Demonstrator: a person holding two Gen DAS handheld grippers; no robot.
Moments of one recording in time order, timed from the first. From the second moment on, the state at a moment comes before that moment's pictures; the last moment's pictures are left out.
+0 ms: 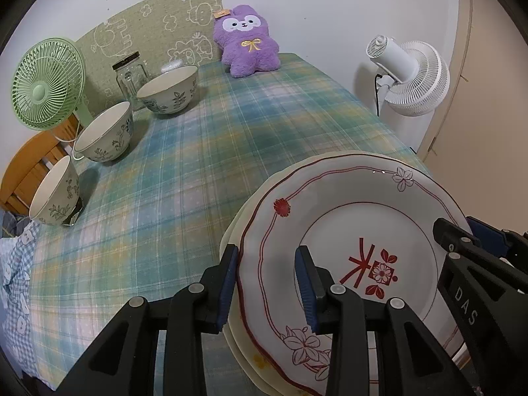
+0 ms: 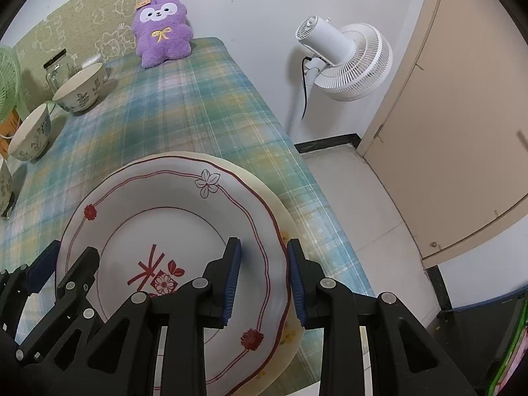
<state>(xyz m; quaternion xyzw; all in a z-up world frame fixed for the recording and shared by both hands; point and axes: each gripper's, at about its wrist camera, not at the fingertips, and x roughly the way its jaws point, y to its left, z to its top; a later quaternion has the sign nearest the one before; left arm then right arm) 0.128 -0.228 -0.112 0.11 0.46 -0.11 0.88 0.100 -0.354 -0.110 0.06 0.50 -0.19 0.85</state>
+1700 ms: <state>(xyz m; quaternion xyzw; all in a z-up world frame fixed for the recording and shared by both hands) 0.175 -0.004 -0.001 0.05 0.44 -0.02 0.90 0.165 -0.136 0.018 0.03 0.46 -0.03 0.89</state>
